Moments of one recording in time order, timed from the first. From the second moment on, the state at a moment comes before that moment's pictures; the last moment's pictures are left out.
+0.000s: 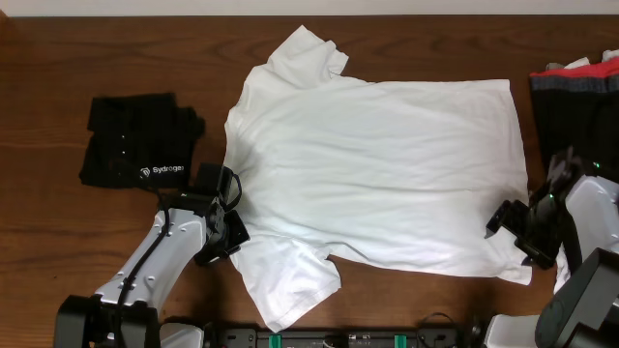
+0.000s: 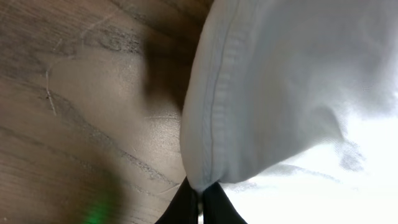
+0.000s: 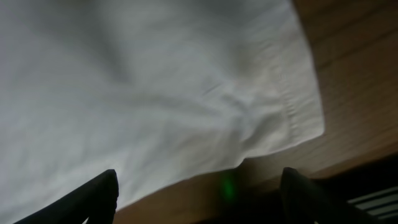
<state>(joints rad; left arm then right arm) -0.17 1.39 0.66 -0.84 0.07 -0.66 -0.46 1.56 0.91 -1.13 -0.03 0.30</state>
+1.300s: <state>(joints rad) -0.17 1.39 0.66 -0.84 0.07 -0.66 -0.63 1.53 0.72 -0.93 0.00 0.42</state>
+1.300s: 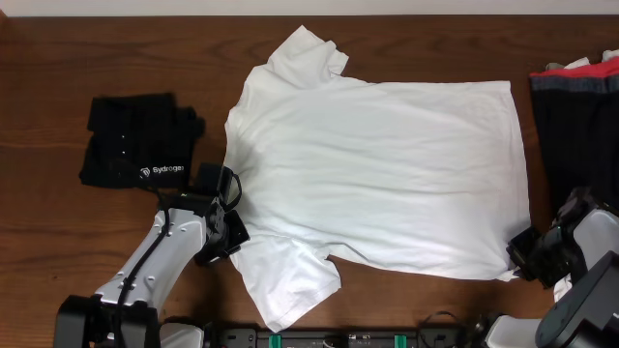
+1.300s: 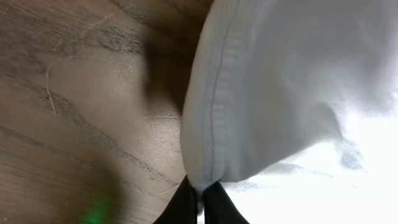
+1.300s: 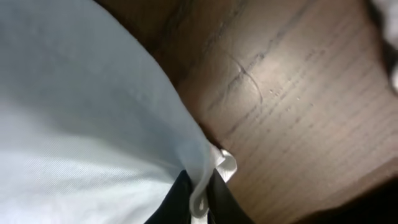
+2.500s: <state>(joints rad) -0.17 1.39 0.66 -0.83 0.07 -0.63 -0.63 1.44 0.66 -0.96 0.00 0.41</state>
